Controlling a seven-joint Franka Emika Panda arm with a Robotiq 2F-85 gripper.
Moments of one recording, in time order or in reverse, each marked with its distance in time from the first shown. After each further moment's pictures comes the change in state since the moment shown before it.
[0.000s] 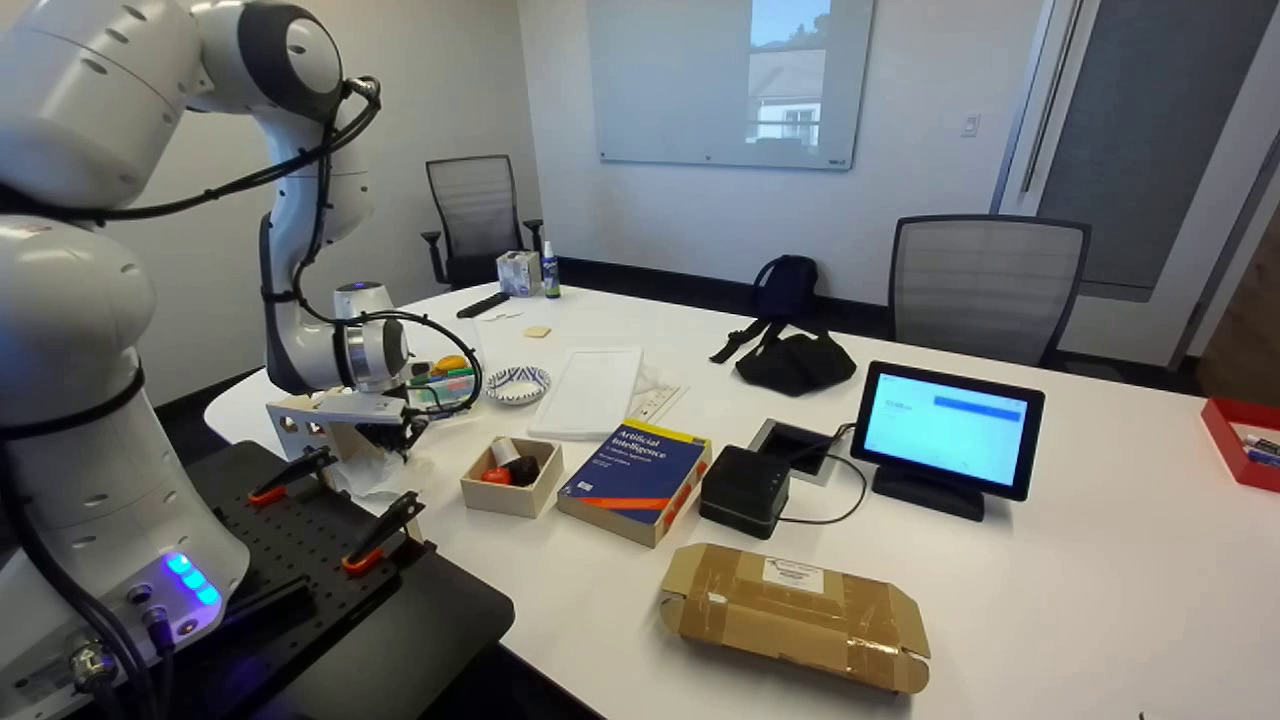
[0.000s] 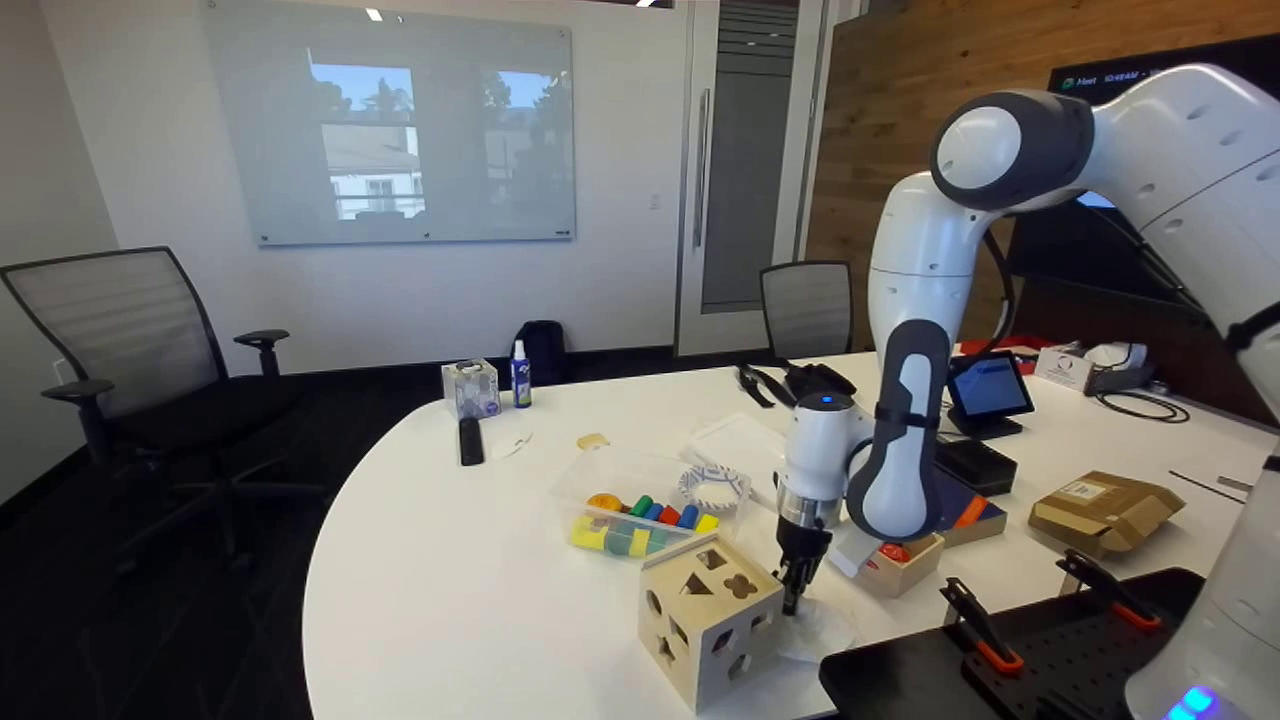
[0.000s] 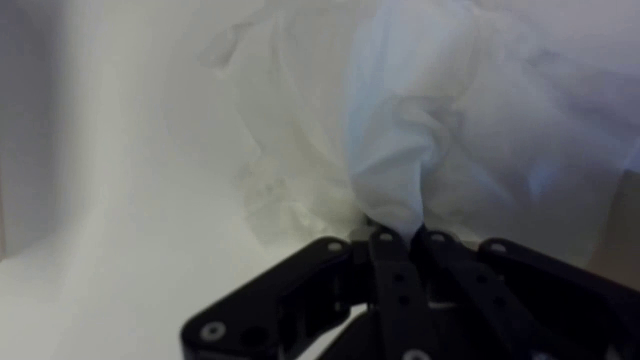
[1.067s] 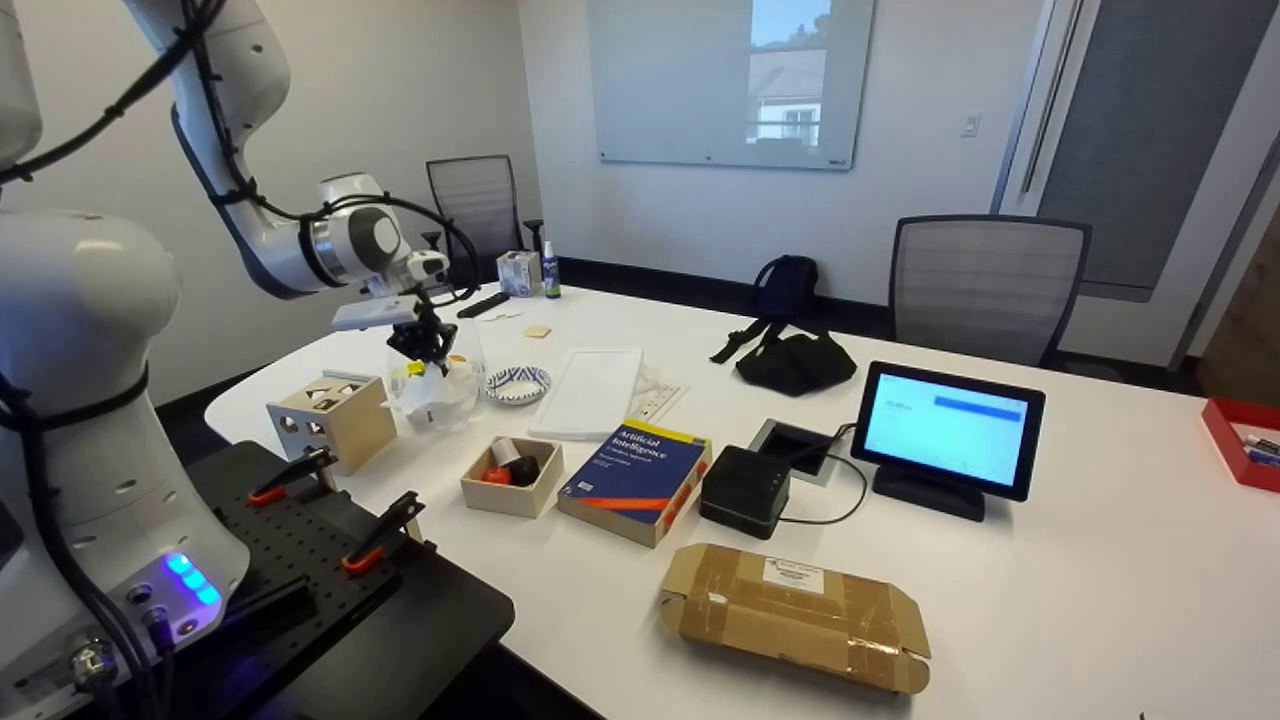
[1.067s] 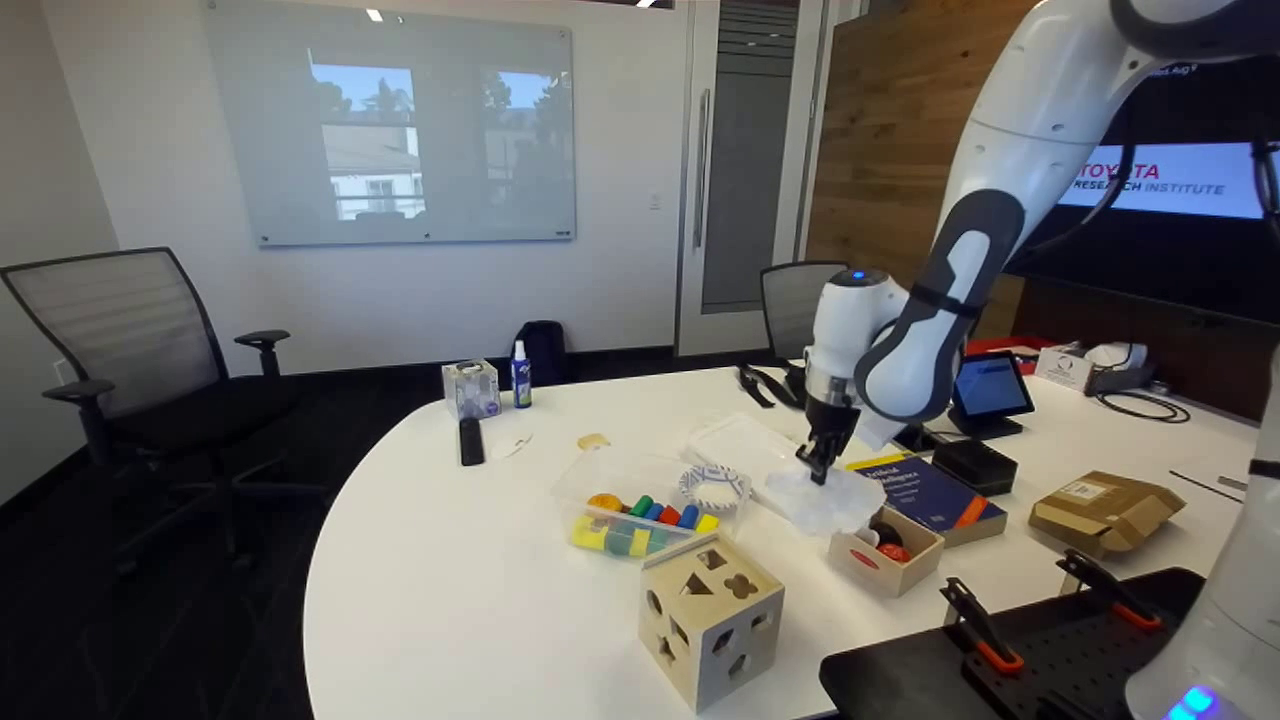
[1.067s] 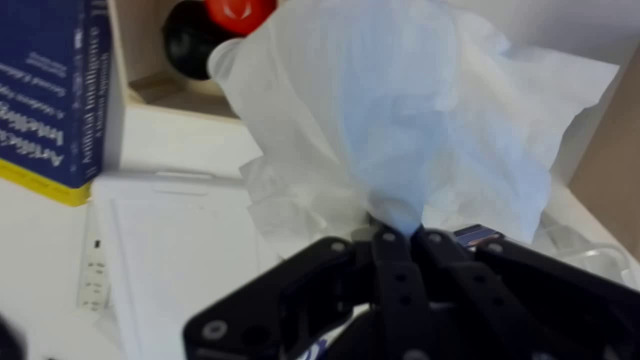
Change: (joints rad) arm 0.367 -0.517 -0.417 -0.206 0.228 -0.207 -0.180
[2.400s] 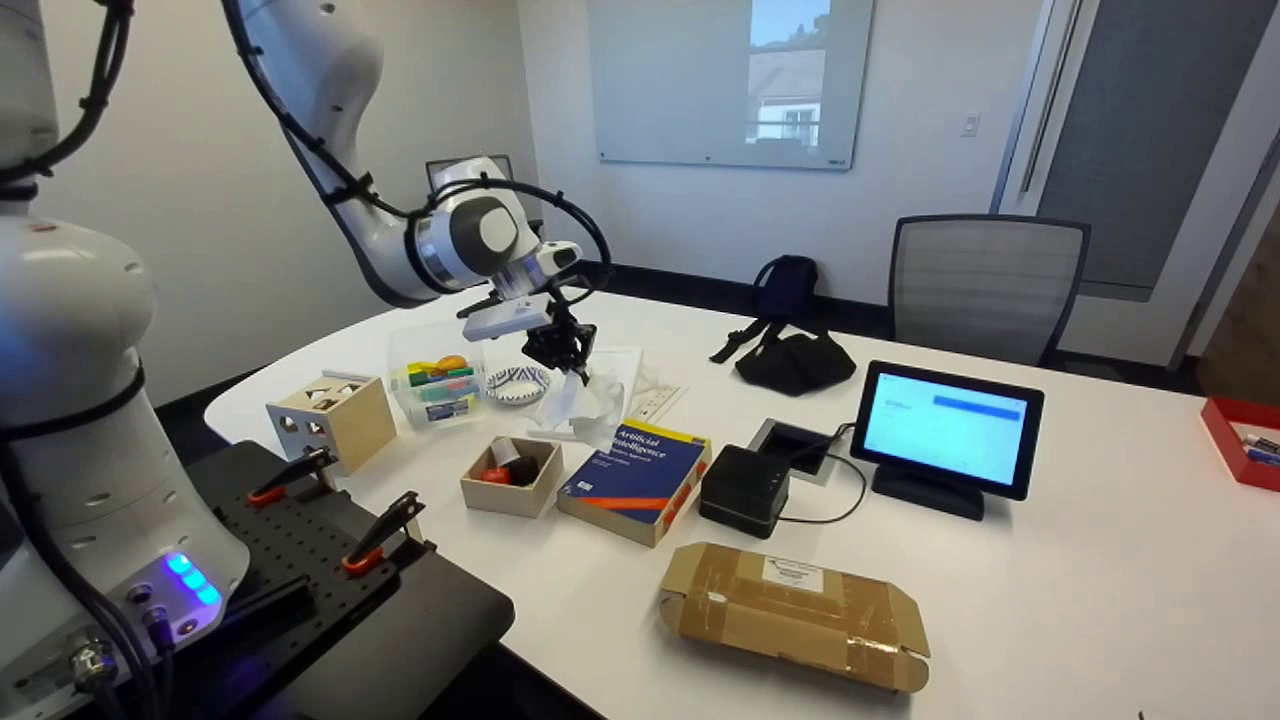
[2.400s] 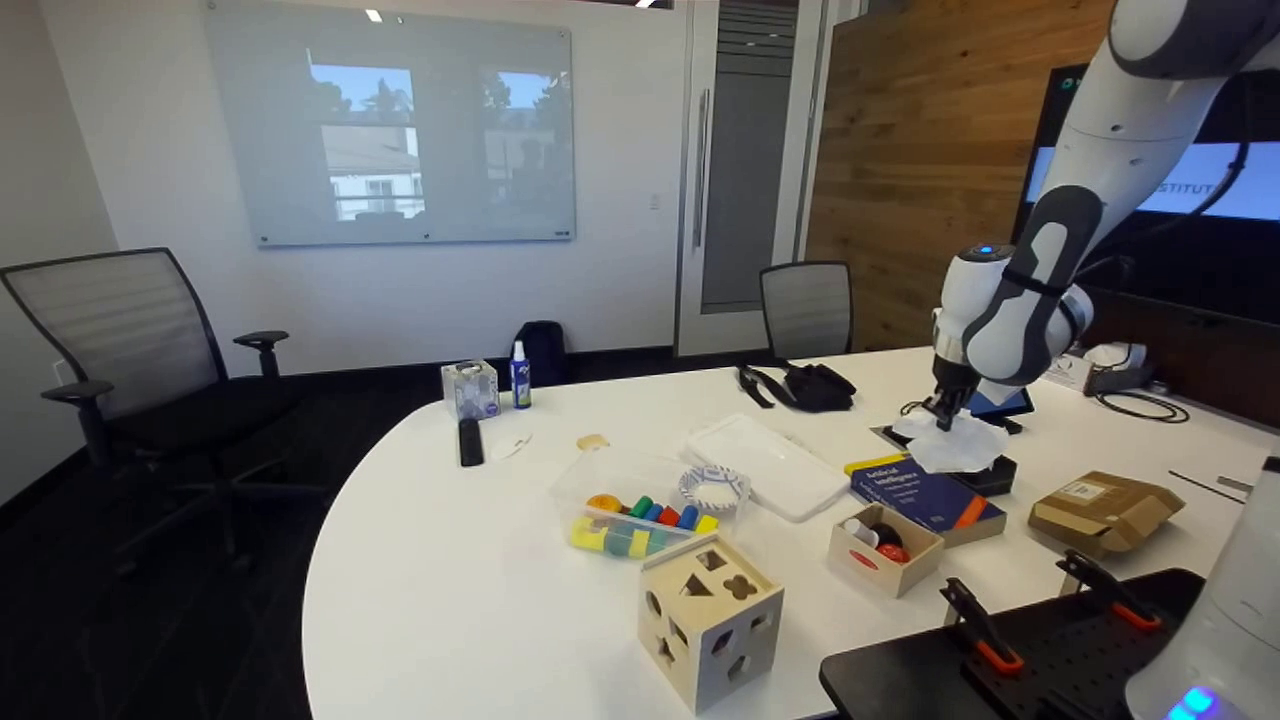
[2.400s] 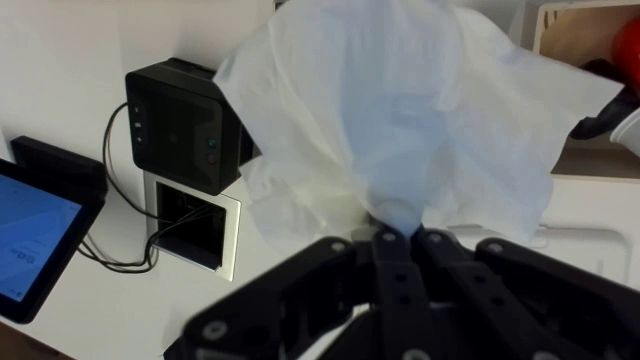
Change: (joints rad) arm -0.362 0.019 -0.243 0.060 -0.205 0.095 -0.185
